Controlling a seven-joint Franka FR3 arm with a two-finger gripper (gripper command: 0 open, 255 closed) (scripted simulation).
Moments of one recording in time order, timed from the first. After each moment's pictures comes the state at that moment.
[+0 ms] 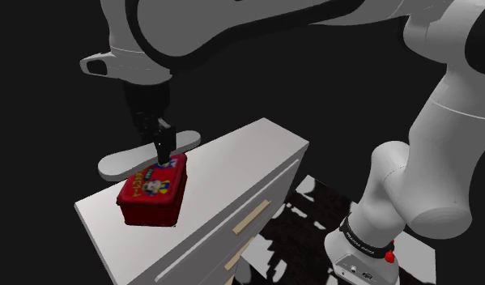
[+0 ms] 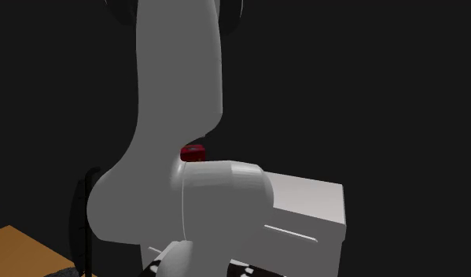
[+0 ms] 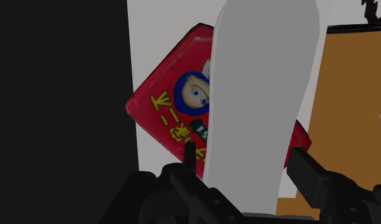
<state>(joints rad) 0.52 0.10 0.13 -1.82 0.01 1.91 -0.84</state>
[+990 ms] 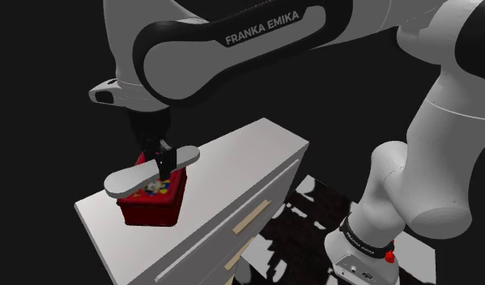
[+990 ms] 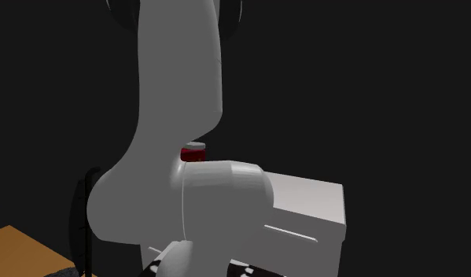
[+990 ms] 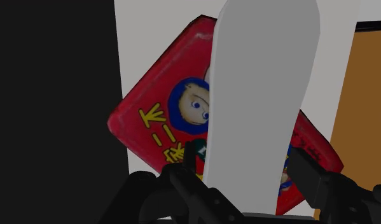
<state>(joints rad) 0.52 0.13 0.13 -1.90 0.00 2.03 -0.84</state>
